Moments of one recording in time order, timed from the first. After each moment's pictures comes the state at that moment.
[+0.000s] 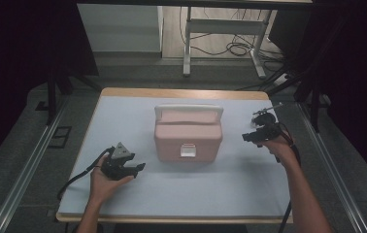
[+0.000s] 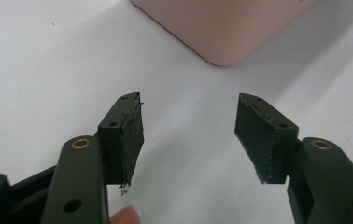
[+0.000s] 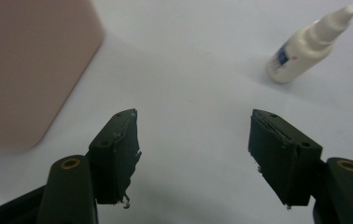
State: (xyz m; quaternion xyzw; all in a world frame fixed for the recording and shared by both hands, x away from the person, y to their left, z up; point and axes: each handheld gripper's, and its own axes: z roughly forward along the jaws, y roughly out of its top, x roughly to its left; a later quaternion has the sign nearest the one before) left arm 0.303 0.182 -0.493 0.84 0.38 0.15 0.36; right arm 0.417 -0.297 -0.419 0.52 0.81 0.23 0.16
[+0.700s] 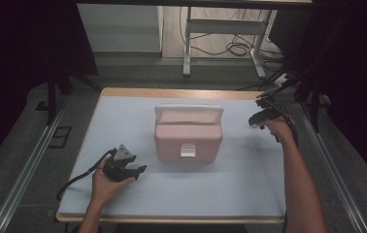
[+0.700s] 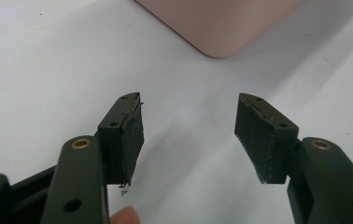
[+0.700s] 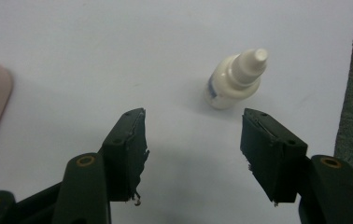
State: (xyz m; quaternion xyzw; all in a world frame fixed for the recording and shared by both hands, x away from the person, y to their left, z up) left arm 0.301 0.178 -0.499 0.84 0.38 0.15 0.36; right arm 0.494 -0.318 -0.422 0.58 0.78 0.17 0.14
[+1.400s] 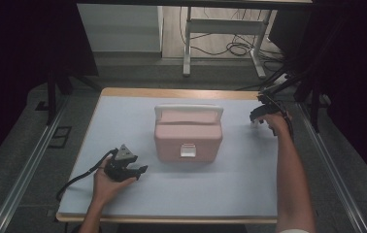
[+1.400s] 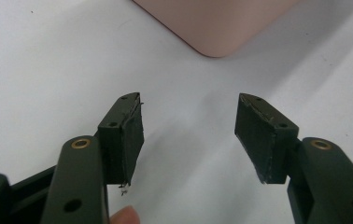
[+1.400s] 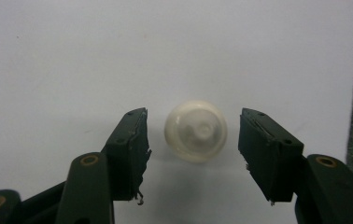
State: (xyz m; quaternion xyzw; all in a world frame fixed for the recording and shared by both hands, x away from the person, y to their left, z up) left arm 0.303 0.175 -0.501 0.84 0.38 0.14 0.36; right arm 0.540 -0.336 -0.453 0.62 0.75 0.16 0.12
